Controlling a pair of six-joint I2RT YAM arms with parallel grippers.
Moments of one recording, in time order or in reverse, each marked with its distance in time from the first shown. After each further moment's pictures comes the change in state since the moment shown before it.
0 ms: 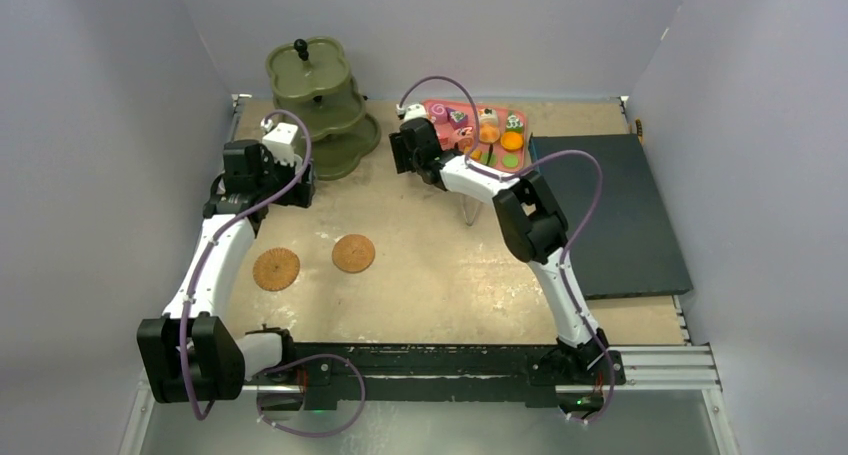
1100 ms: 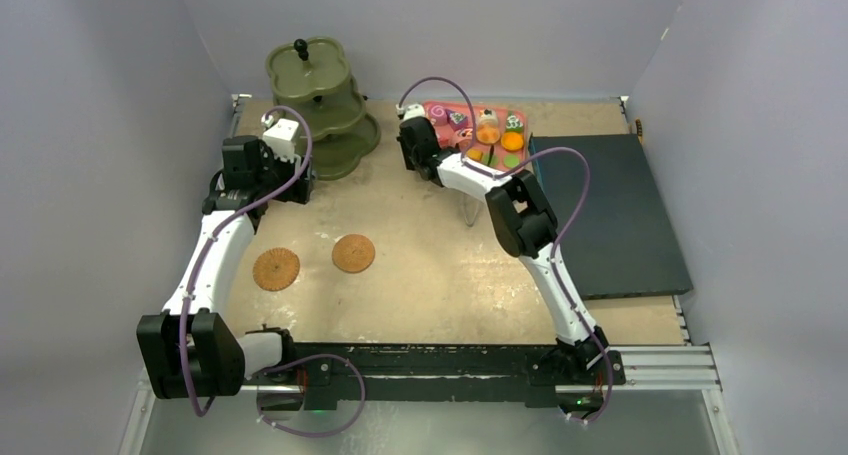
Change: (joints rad) left arm 0.000 0.019 0.032 -0.001 0.008 0.023; right arm -0.018 0.176 0.197 -0.053 -0.012 -0.040
